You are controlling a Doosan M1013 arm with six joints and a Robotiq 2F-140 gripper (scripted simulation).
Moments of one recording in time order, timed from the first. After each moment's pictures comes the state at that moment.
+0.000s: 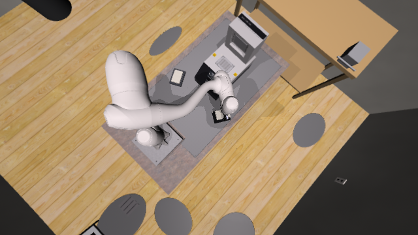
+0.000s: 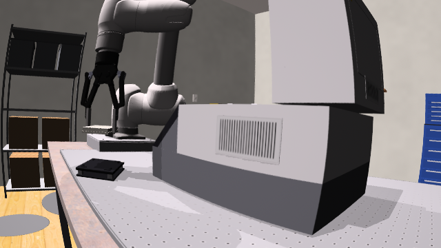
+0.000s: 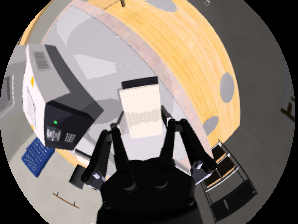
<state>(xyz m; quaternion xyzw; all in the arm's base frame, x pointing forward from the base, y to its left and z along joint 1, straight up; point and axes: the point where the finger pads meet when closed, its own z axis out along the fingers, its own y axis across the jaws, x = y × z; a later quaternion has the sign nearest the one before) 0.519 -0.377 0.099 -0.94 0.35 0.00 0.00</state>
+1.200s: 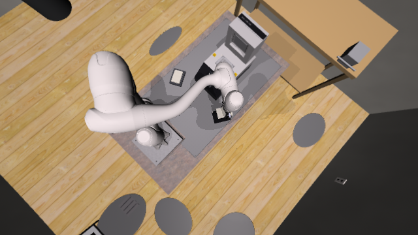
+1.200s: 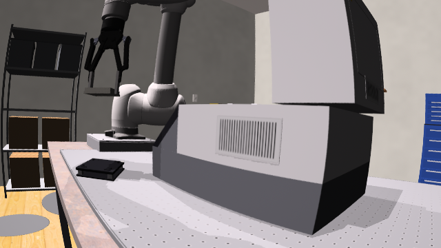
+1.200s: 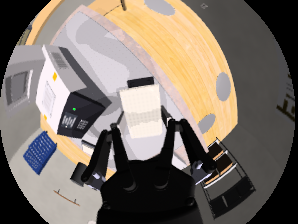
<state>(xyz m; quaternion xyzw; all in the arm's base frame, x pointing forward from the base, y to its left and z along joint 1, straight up) 0.518 -0.378 0.205 -0.94 0.35 0.00 0.00</state>
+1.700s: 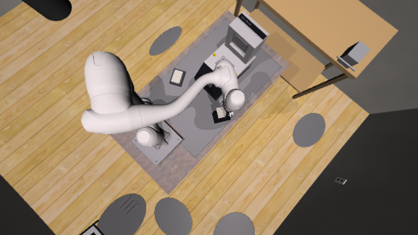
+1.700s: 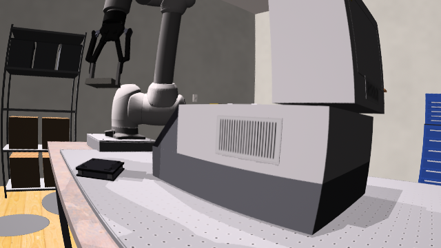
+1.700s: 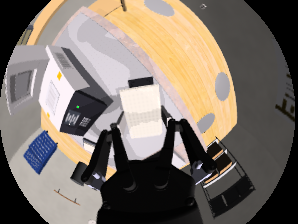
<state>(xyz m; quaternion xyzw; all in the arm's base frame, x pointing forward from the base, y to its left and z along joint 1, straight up) 0.518 -0.378 0.231 -0.94 0.35 0.00 0.00</state>
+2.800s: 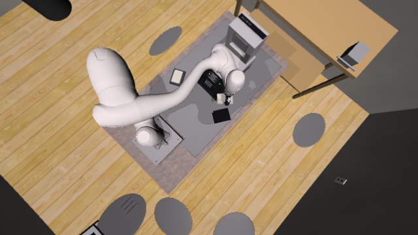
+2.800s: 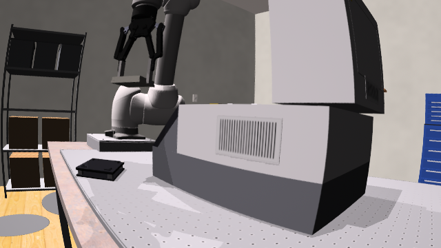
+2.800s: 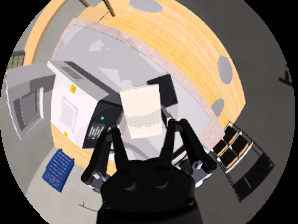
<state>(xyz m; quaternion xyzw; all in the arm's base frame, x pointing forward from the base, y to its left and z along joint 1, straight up) 0.606 -0.319 0.231 -0.89 0.45 0.00 0.00</state>
